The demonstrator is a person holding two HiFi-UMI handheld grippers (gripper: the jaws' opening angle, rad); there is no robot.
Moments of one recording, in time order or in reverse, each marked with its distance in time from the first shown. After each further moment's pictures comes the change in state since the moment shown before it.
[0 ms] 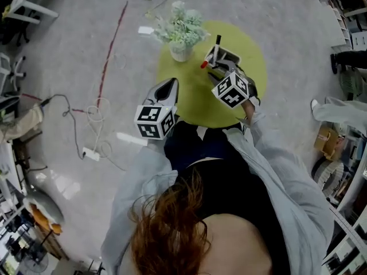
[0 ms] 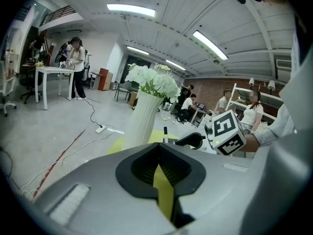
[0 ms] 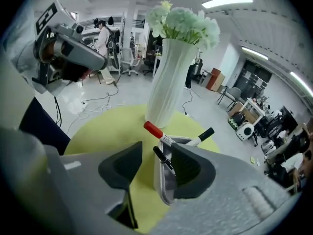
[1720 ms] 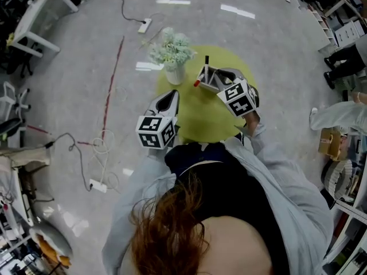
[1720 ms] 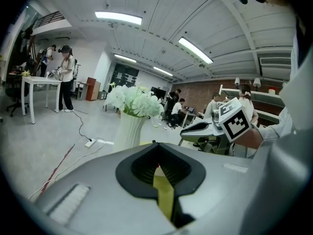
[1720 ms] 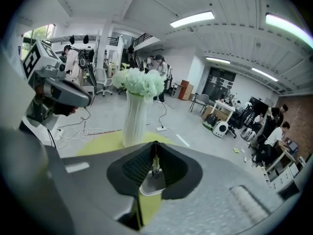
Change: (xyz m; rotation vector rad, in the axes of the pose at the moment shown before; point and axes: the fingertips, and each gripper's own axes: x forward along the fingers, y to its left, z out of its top) left arm 0.006 -0.012 0.037 0.103 -0.075 -0.105; right arm -0.074 -0.063 0.039 0.227 -0.175 -0.252
